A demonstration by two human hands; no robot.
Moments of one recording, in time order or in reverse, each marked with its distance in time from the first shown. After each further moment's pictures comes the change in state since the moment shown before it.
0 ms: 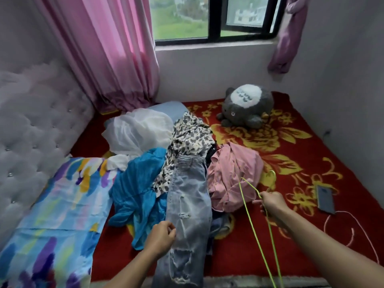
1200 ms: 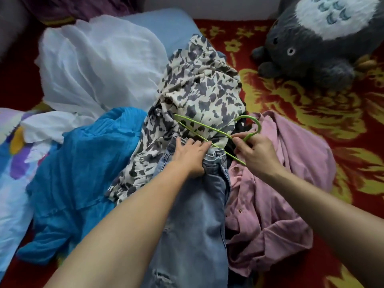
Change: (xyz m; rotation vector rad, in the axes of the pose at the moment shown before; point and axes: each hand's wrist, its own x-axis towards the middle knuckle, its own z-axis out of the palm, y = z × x) left_hand 0.504 0.052 0.085 0.564 -0.107 0.316; right_hand 0.352 -0.073 0.246 -0.276 -0.241 -0.601
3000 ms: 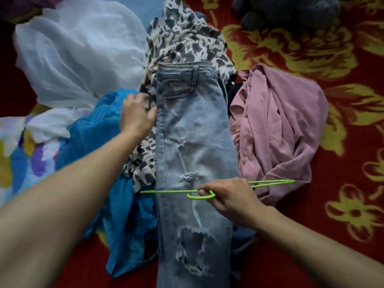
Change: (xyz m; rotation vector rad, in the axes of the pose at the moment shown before) left_hand -0.054 -0.096 -0.039 -0.355 0.456 -0.309; right_hand -0.182 0.006 0.064 -0.445 -0.215 -0.435
